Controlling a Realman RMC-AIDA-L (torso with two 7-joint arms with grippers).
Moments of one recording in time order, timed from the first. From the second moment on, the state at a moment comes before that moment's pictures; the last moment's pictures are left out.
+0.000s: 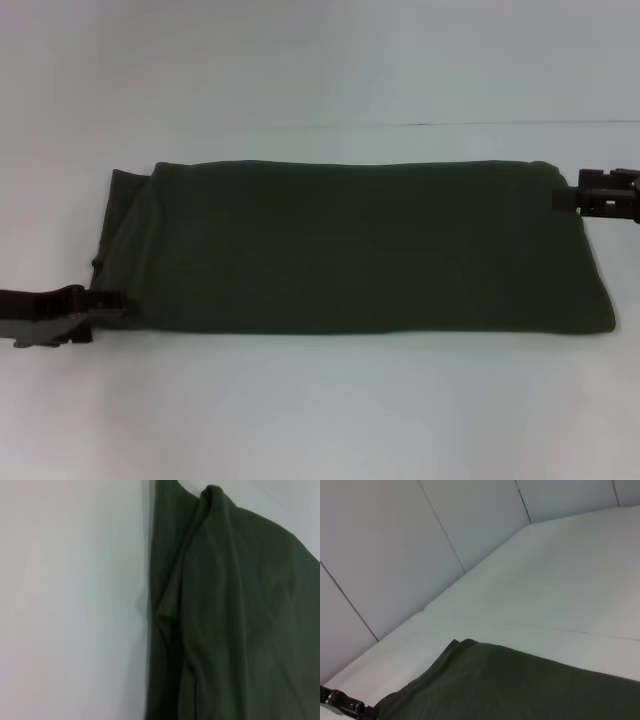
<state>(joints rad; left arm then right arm) -0.58 -2.08 0.46 0.87 2.61 1.43 -2.52 0.59 1.91 -0.48 -0.67 -2.11 -1.58 1.77</state>
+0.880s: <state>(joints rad) -0.62 -2.06 0.47 0.87 2.60 1.43 -2.52 0.59 1.91 -0.47 -0.67 -2.11 -1.57 1.77</state>
